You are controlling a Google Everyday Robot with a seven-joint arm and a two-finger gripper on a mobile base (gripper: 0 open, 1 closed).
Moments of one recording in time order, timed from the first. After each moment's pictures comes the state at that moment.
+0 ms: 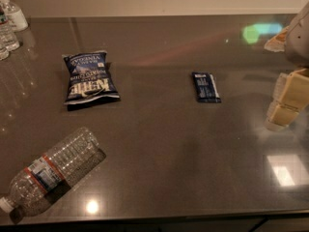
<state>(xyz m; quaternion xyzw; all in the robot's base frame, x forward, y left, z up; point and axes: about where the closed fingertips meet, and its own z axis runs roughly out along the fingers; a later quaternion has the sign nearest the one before) 0.438 -0.217 0.976 -0.60 0.78 -0.03 0.16</state>
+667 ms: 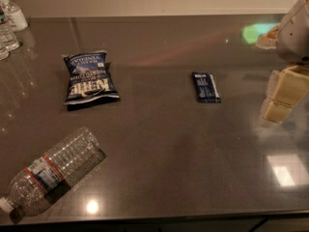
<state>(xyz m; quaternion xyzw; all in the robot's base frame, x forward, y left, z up) 0.445 -0.205 0.978 -0.62 0.77 -0.03 0.16</state>
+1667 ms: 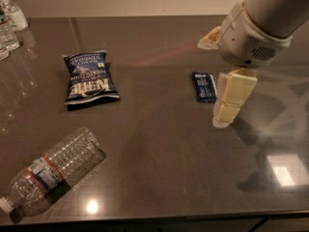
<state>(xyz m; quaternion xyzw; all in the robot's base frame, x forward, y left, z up) 0.456 -0.109 0.968 -0.72 0.67 0.02 0.20</state>
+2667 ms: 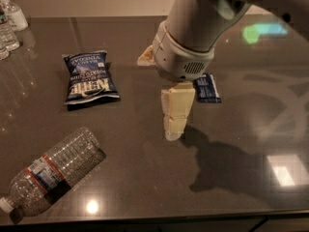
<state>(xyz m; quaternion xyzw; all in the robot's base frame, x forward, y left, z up) 0.445 -0.005 0.939 -0.81 0.56 0.05 0.18</state>
